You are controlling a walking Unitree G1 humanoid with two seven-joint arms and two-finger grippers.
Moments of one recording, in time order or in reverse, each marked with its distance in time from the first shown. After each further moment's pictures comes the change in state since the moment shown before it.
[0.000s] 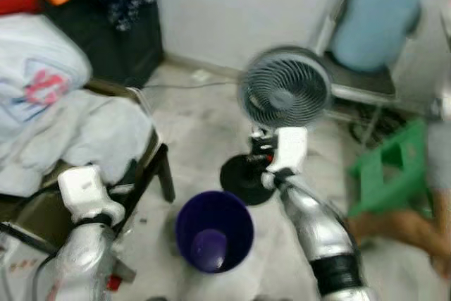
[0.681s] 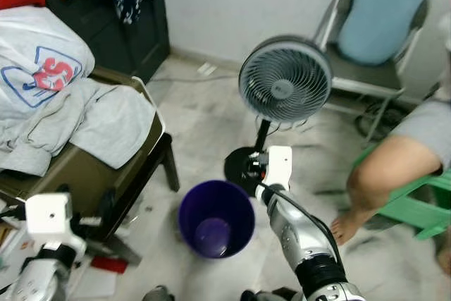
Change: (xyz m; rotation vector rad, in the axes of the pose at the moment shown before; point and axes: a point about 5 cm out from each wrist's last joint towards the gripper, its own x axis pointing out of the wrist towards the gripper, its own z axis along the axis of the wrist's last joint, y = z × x) left arm -0.052 0.056 0.003 0.156 0.114 -0.020; right arm 0.007 0.005 -0.049 0.019 0.138 -0.097
